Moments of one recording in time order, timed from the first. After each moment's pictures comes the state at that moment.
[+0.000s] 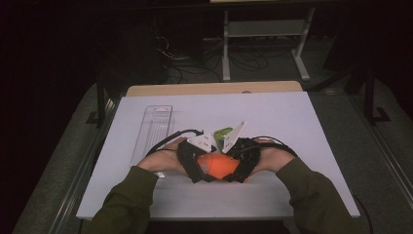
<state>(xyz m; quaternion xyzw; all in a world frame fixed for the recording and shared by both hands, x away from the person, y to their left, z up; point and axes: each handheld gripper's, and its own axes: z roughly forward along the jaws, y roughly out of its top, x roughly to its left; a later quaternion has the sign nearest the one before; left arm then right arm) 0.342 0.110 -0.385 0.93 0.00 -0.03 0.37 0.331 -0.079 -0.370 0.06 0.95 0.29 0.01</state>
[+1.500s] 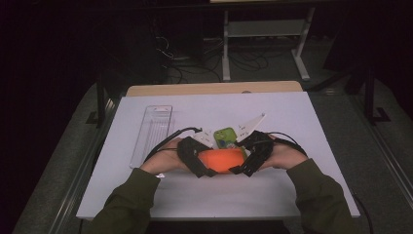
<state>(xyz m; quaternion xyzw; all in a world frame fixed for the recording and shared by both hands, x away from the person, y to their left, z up) 0.351 0.110 -0.388 0.94 0.09 -0.02 0.34 0.339 -0.114 -0.362 0.13 0.93 0.35 0.03</state>
